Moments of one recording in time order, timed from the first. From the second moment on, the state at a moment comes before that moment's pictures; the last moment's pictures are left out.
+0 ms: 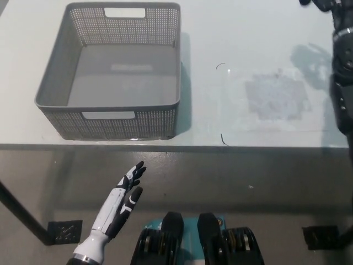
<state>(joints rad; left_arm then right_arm) -0.08 0.12 -0.12 0.14 0.21 -0.30 -0.06 -1.08 -0.24 -0.09 0.76 -0.21 -0.03 -0.17</state>
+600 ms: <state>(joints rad) -0.07 0.13 -0.15 0.14 0.21 -0.30 -0.06 -1.22 0.05 0.10 0.84 -0.23 0.02 -0.17</state>
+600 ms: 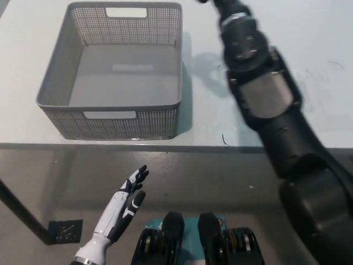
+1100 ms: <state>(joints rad) -0.07 0.13 -0.17 0.14 0.22 -0.31 -0.07 -1.29 0.17 0.17 1.14 -0.26 -0.05 -0.22</state>
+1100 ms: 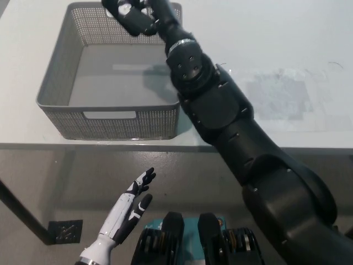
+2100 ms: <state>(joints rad) -0.09 0.14 -0.18 0.14 0.22 -0.30 -0.12 -1.24 0.19 0.34 1.35 -0.34 -0.16 -0.24</state>
